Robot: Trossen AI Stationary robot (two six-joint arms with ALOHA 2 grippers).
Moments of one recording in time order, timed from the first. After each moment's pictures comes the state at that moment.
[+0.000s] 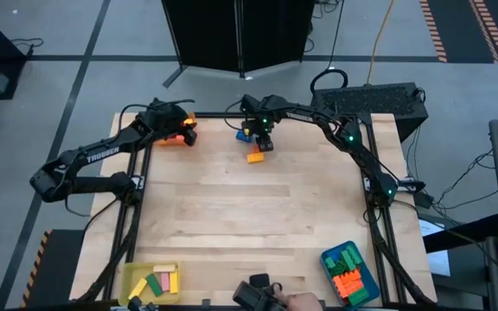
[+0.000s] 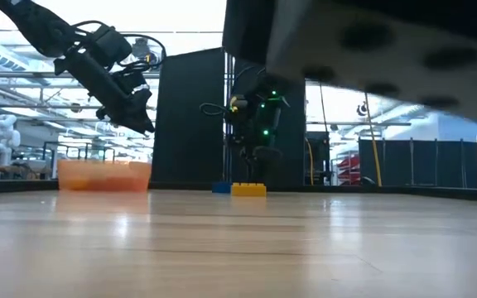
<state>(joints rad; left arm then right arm) 0.84 1.09 0.57 -0.06 0.00 0.03 -0.55 2.40 2.02 -0.96 -0.07 -0.68</state>
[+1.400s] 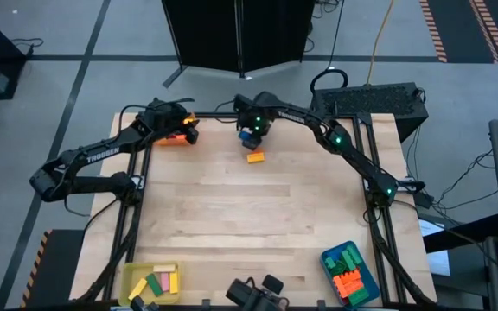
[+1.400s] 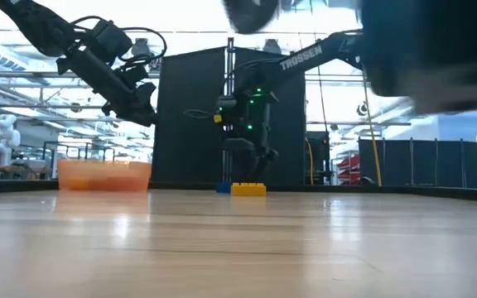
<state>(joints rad) 0.82 1.09 0.57 0.02 0.00 0.03 -0.54 2.56 2.35 -1.26 -0.07 -0.02</state>
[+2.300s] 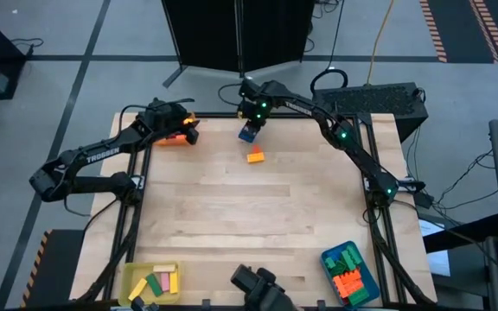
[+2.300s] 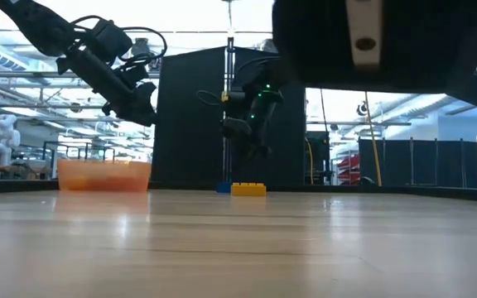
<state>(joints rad) 0.82 1.09 0.57 0.02 0.00 0.03 -0.60 2.52 2.35 -1.14 -0.32 -0.09</state>
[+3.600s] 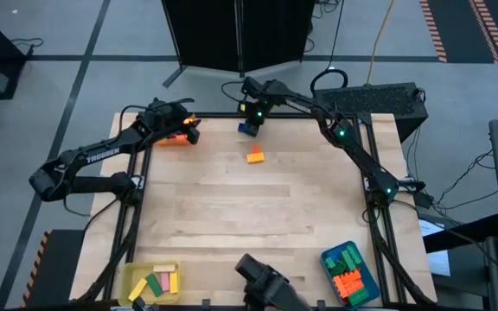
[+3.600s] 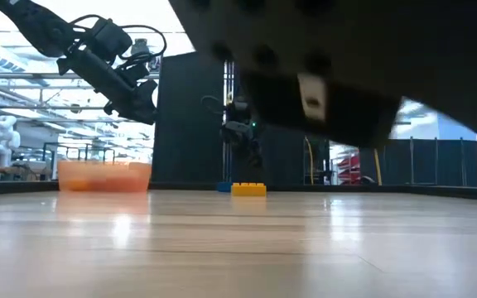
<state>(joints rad) 0.80 1.09 0.58 0.04 0.00 0.01 -0.66 2.56 2.36 -1.06 -0.49 -0.22</state>
